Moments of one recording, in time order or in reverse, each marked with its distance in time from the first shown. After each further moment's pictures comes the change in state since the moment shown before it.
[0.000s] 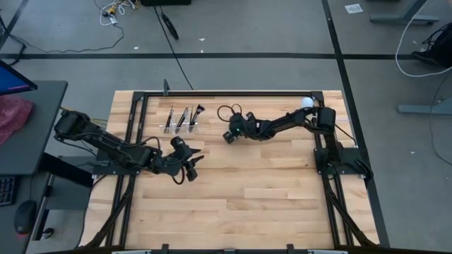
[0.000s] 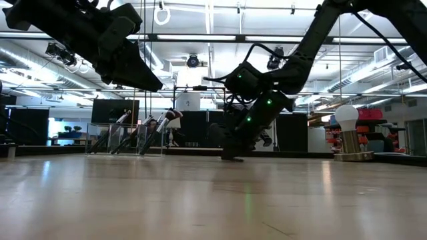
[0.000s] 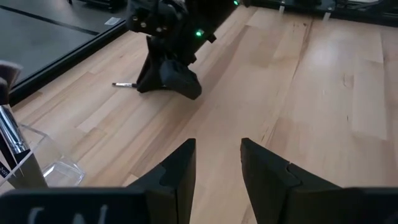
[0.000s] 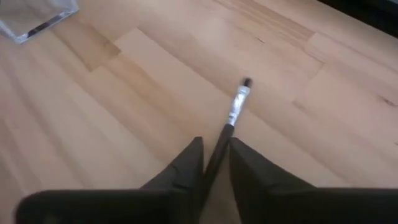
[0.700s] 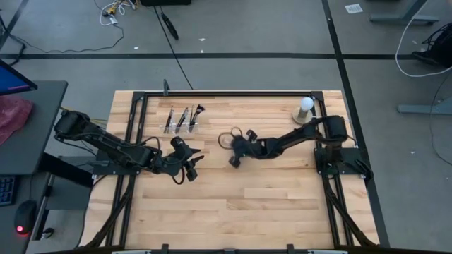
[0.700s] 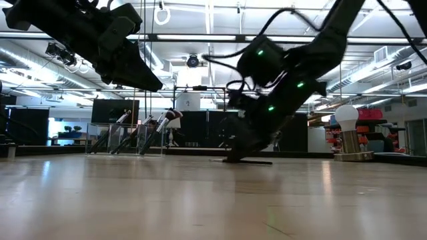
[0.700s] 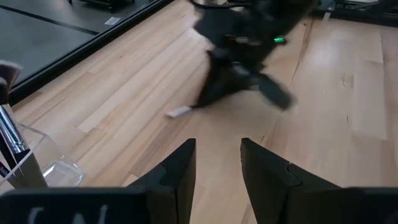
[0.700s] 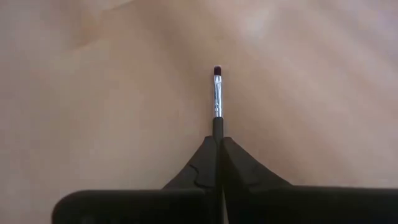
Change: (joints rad) left arm 0.000 0.000 0.000 0.000 0.000 -0.001; right arm 0.251 -0.119 -0.127 -0.019 0.030 -0.002
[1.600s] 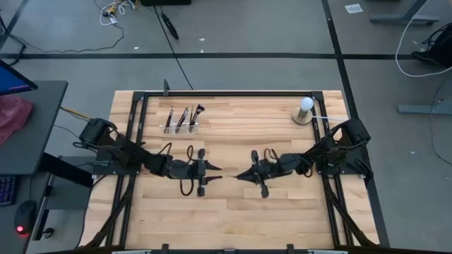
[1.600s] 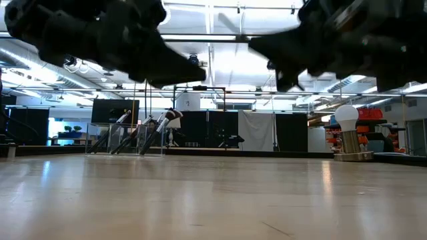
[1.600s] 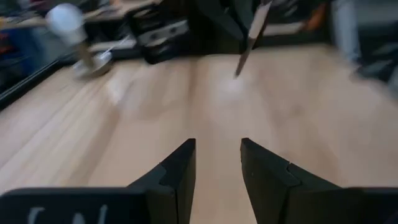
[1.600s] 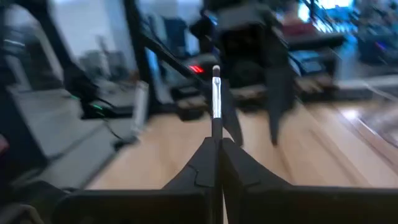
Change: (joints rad) left arm 0.012 0.372 0.000 0.720 0.337 0.426; right arm 0.274 -0.218 -0.458 1.149 -0.313 -0.257
